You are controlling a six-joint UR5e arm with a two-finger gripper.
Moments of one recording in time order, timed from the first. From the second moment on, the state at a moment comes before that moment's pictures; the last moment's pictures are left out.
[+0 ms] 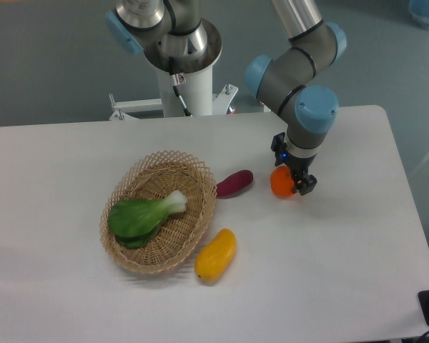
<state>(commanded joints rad) 2.72 -1.92 -1.93 -0.90 1.59 1.85</state>
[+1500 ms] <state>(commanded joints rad) 2.61 -1.82 -1.39 -1.41 1.38 1.55</state>
